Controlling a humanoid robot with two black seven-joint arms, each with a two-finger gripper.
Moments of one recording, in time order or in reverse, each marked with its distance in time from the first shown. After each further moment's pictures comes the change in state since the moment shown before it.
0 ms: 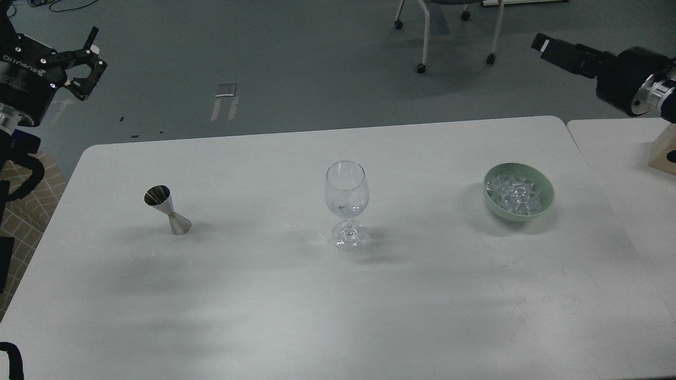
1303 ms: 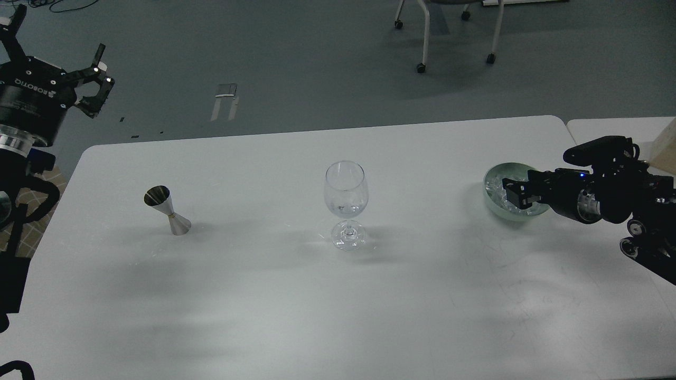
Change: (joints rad) left arm 0.074 -0.049 -0.015 -0.003 -0.002 -0.032 -0.056; right arm -0.085 0.040 -0.420 -0.018 -0.144 -0.094 -0.148
